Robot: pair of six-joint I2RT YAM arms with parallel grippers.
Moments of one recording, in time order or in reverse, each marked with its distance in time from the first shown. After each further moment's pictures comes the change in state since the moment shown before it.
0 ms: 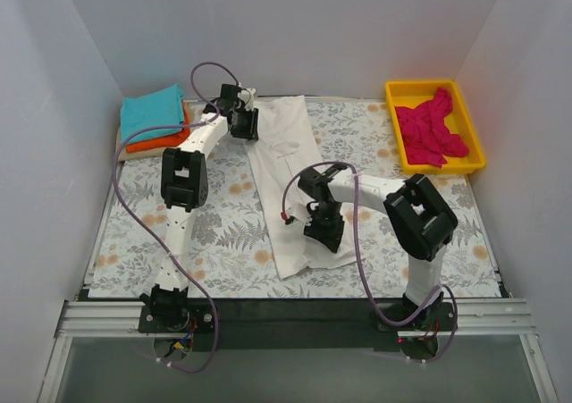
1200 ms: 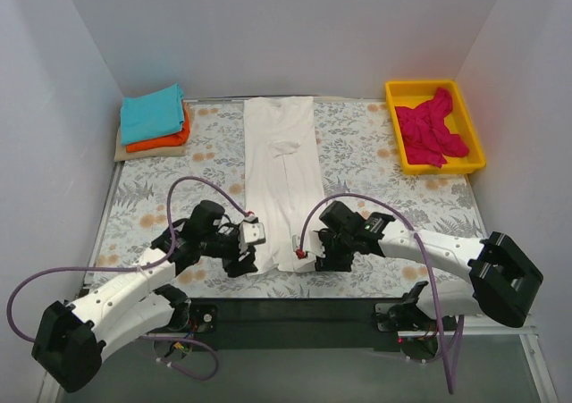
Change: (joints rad) left arm -0.357 -1.622 -1.686 0.134 0.439 0.533; right arm 0.194 -0.571 -0.486 0.452 -0.002 -0.075
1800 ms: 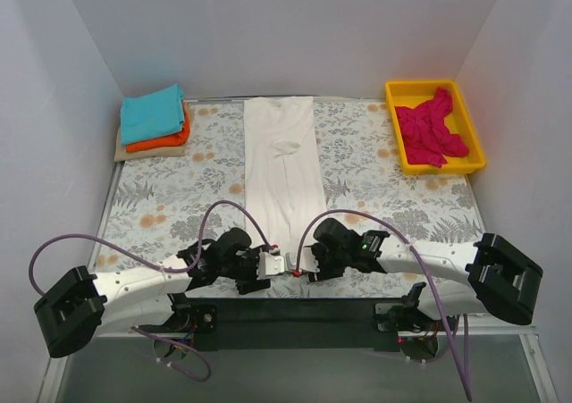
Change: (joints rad) left arm -0.372 0.106 -0.188 0.289 -0.327 -0.029; right arm 0.145 -0.011 -0.135 0.243 0.078 -0.023
